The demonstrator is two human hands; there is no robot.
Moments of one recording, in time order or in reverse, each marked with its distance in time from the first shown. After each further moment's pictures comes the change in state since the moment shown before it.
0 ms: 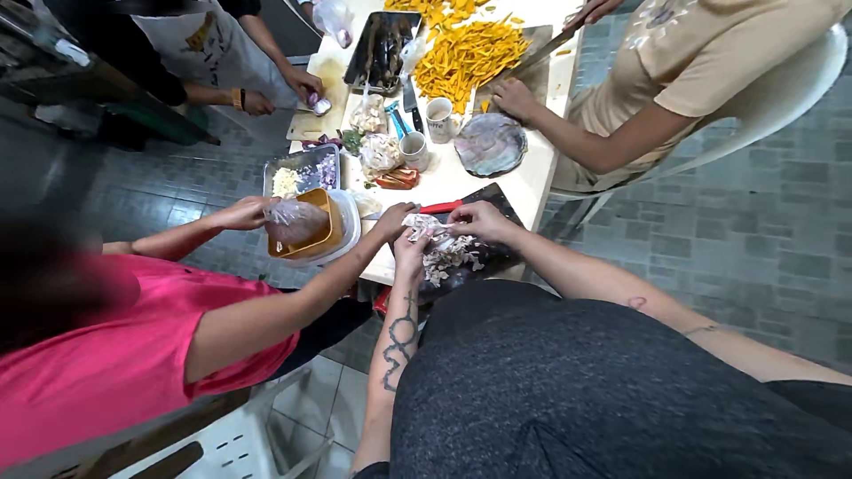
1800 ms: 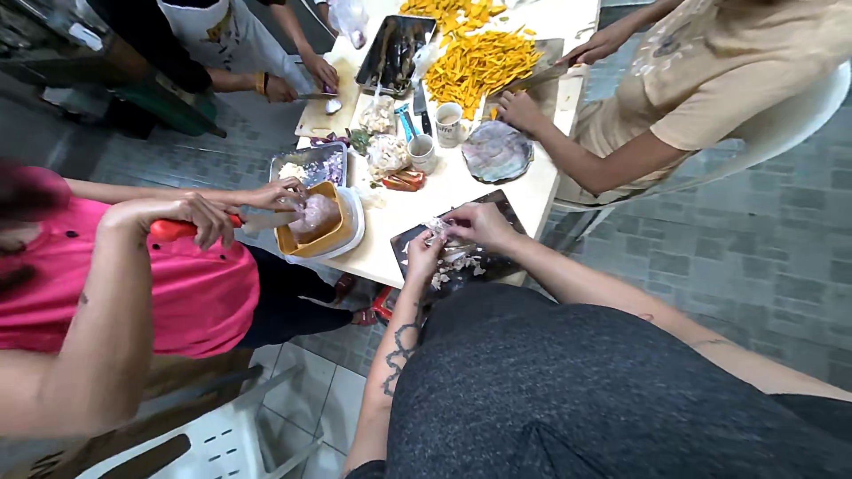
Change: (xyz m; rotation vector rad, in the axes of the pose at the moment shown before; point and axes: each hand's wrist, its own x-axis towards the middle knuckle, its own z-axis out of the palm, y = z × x) left_hand -0.007 0.005 0.008 0.285 -0.093 0.018; right_hand -0.003 -0.032 0.008 -0.325 0.110 -0.160
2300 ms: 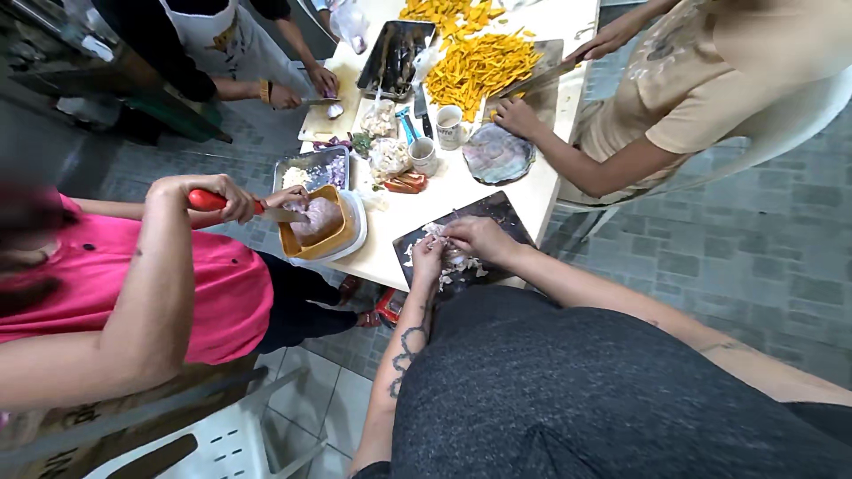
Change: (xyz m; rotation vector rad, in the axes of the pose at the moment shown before) left_hand -0.008 0.004 0.014 -0.138 0.093 -0.086; right_hand -0.012 0.008 0.016 -0.160 0.003 -0.216
